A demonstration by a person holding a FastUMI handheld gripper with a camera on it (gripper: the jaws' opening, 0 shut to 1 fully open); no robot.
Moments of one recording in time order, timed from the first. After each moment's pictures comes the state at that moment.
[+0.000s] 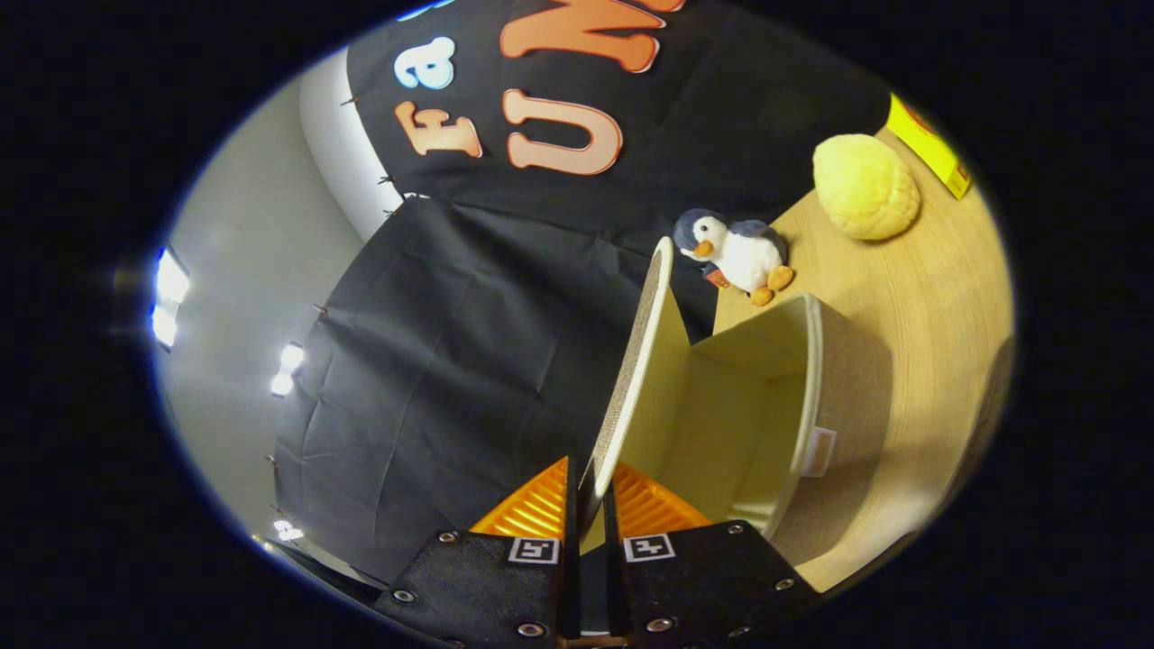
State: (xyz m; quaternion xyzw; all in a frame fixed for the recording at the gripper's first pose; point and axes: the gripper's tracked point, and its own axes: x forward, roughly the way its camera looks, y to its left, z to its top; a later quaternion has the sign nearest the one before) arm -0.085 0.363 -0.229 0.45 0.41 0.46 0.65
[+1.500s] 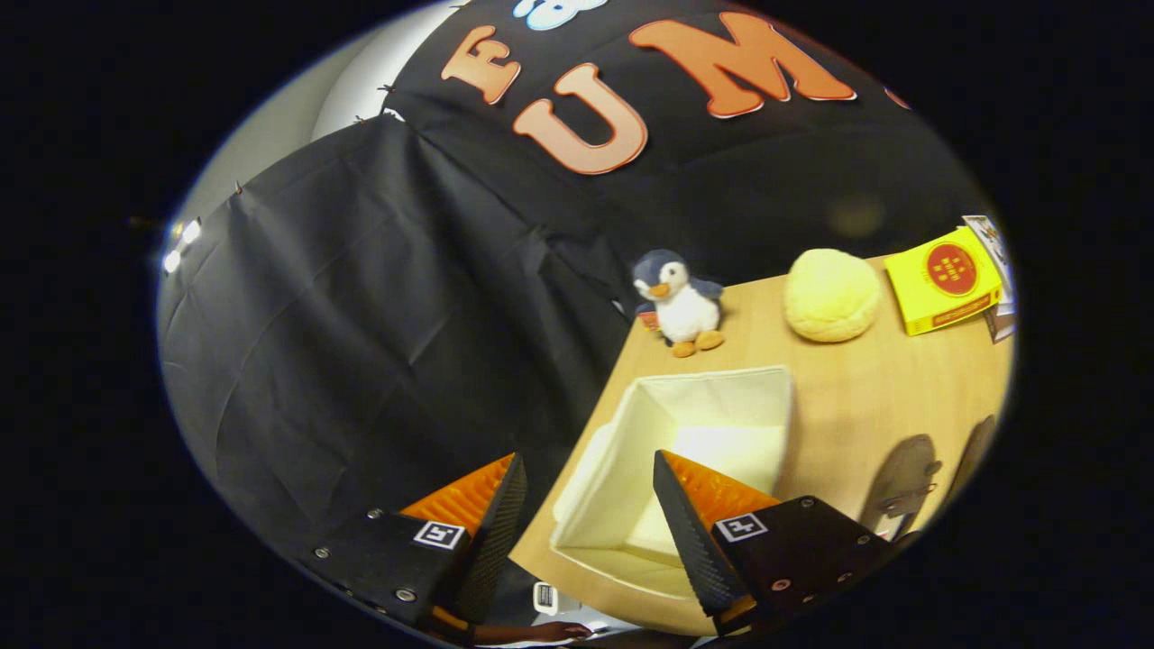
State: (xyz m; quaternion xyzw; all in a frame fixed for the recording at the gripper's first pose) arm -0.072 0.354 -0.245 0.21 0.41 0.32 0.83
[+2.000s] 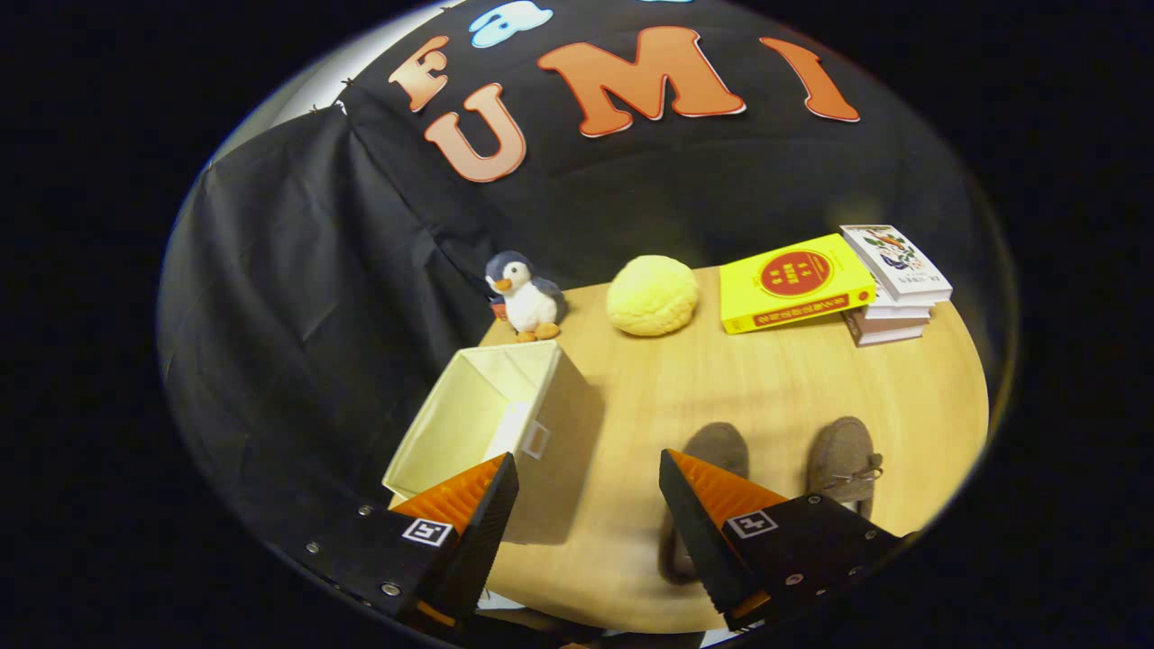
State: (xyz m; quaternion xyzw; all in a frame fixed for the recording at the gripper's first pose) arm -0.092 0.170 -0.322 0.11 0.45 0.19 0.86
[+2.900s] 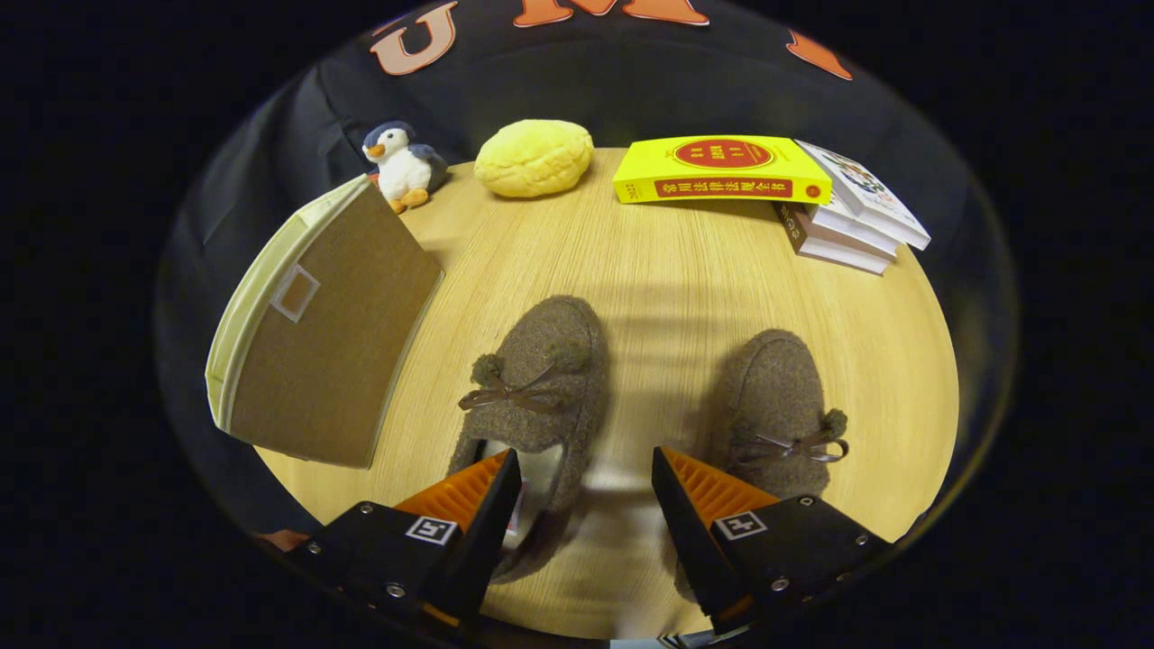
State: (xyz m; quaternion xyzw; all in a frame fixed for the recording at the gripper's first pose) arm -0.107 0.091 -0.491 -0.02 0.58 0.14 0.80
